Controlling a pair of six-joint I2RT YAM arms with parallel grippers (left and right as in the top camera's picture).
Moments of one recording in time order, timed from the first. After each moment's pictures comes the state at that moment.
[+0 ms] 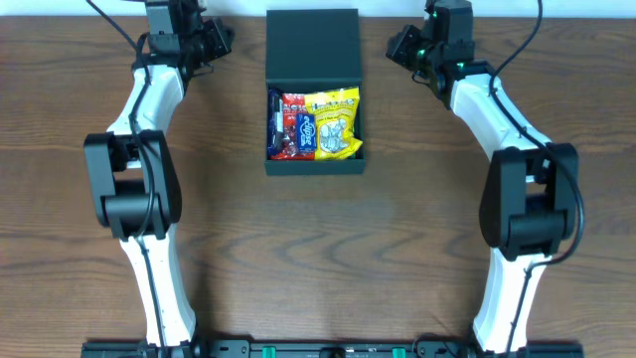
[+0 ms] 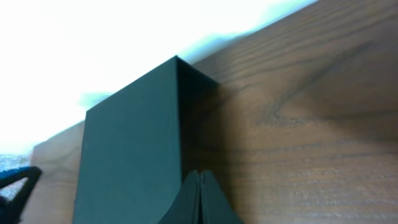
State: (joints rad) left arm 0.05 2.34 1.85 -0.14 0.53 -0.42; right arm 0.13 2.21 1.71 -0.12 -0.33 0.69
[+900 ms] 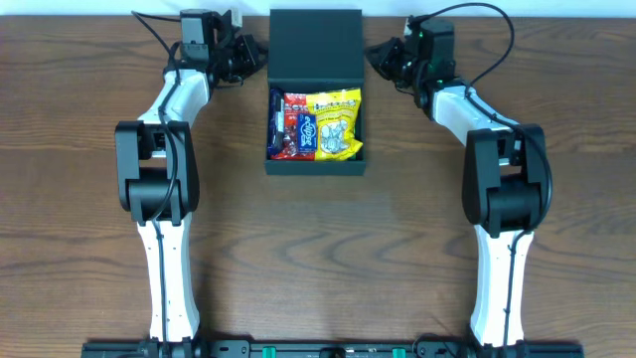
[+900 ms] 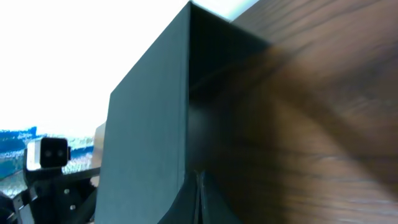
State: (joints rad) left arm -0.02 2.47 1.90 -0.14 0.75 -0.57; right arm 0.15 2.40 1.70 0.18 -0.55 0.88
